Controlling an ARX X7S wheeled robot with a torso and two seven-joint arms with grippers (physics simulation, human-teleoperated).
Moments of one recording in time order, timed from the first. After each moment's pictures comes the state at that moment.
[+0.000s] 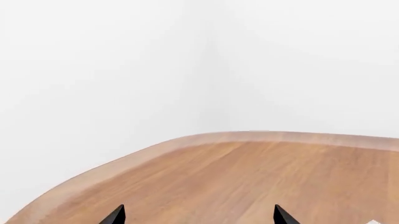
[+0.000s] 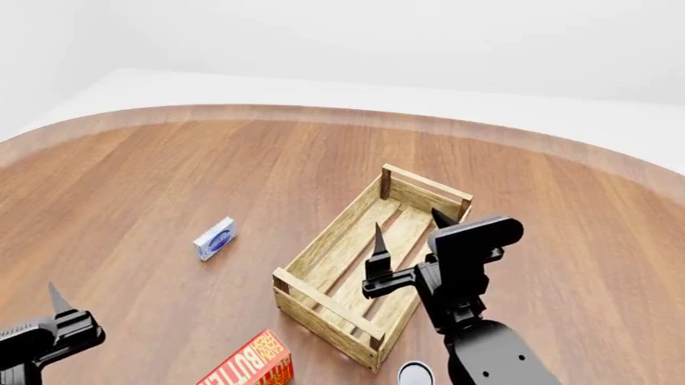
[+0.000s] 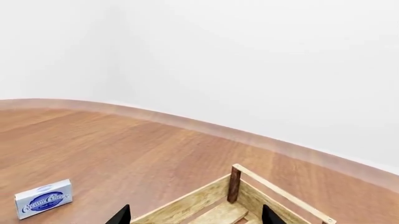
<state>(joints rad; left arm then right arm) 0.17 -0.37 -0.29 0.23 -0.24 -0.02 -0.35 0.34 0.24 -0.32 -0.21 0.25 0.42 0.10</state>
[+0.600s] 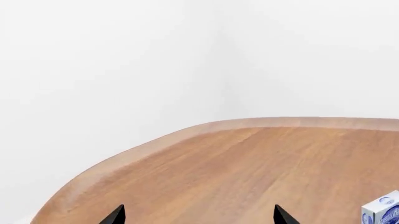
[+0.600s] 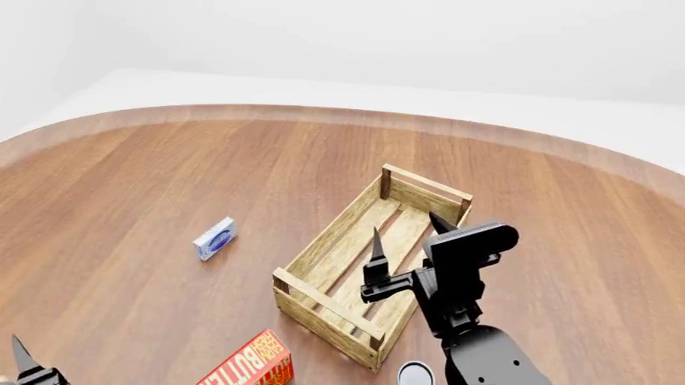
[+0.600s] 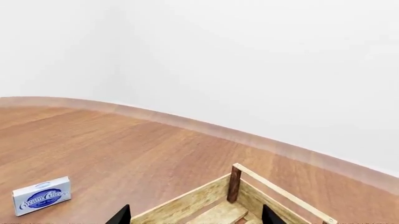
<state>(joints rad) 0.40 -0.33 -0.39 0.26 -0.26 0.10 -0.34 0.33 0.24 -0.35 -0.16 0.23 0.34 0.11</state>
